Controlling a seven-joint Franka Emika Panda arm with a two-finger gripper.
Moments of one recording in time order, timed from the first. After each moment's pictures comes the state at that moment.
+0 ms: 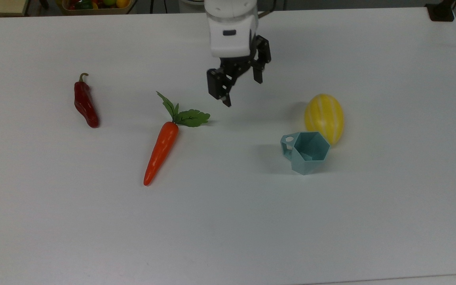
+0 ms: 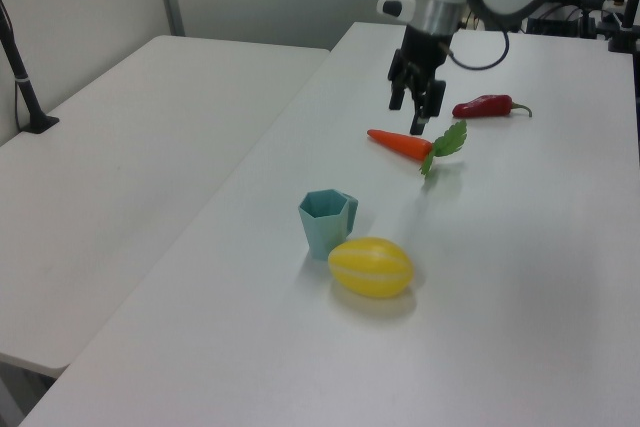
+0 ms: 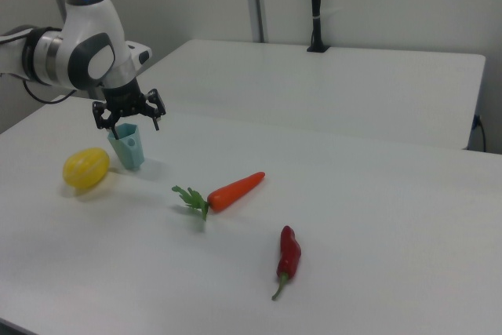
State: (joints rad) arm 0.15 0.22 0.09 -1.75 0.10 2.19 -0.59
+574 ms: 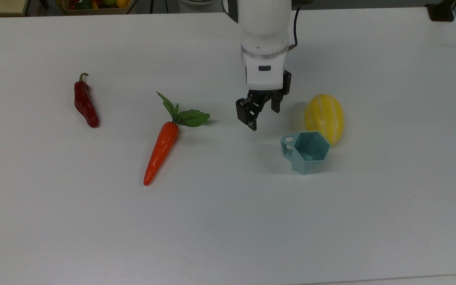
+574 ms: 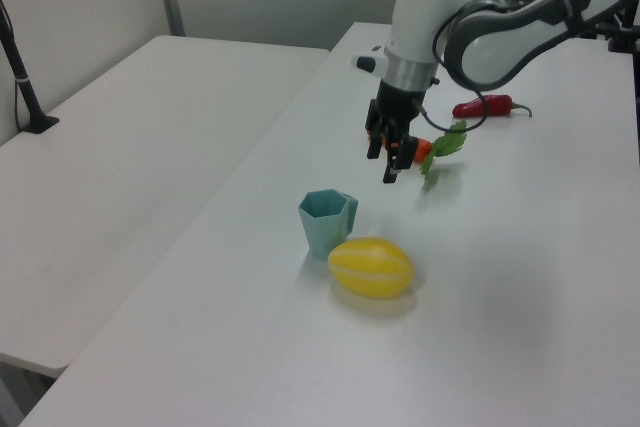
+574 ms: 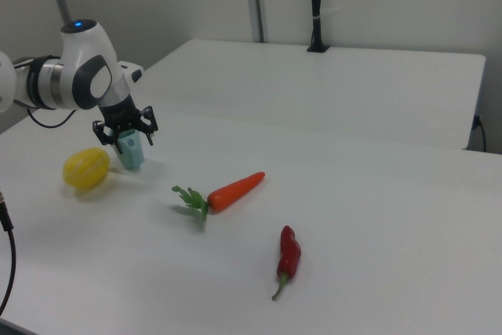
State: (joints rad) arm 0.23 0.36 0.09 -1.71 -0.01 2.31 -0.48
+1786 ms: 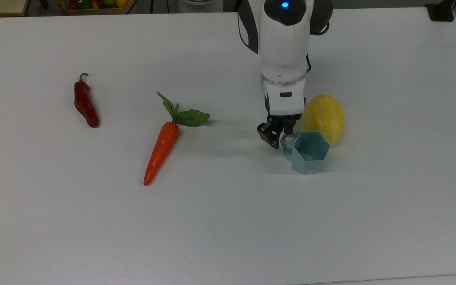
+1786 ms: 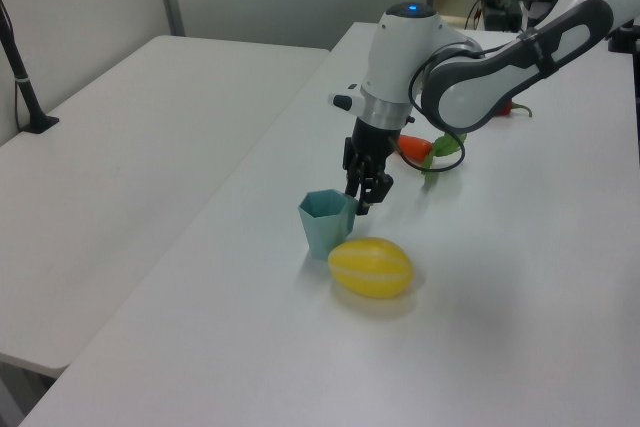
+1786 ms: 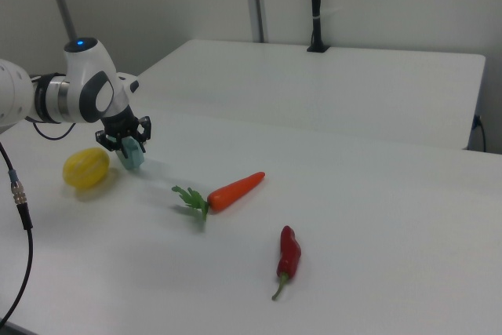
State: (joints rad) arm 0.28 0.51 0.10 -1.60 -0.02 2.40 -0.48
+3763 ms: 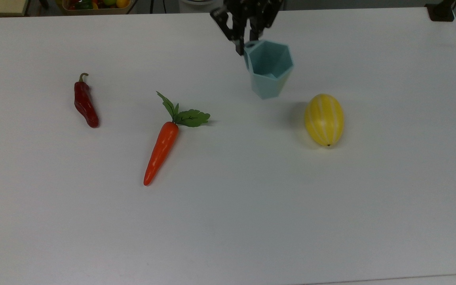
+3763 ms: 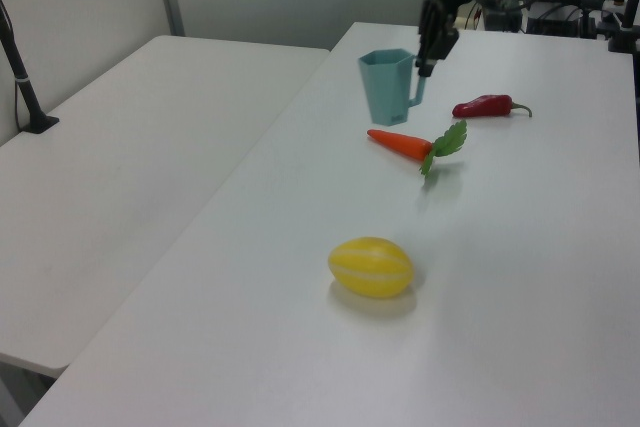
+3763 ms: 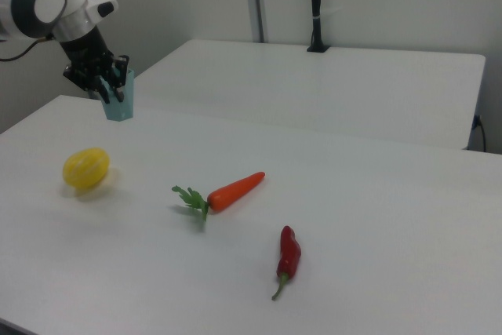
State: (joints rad) arm 0.15 0.01 0.11 -1.72 -0.02 2.00 -0.24
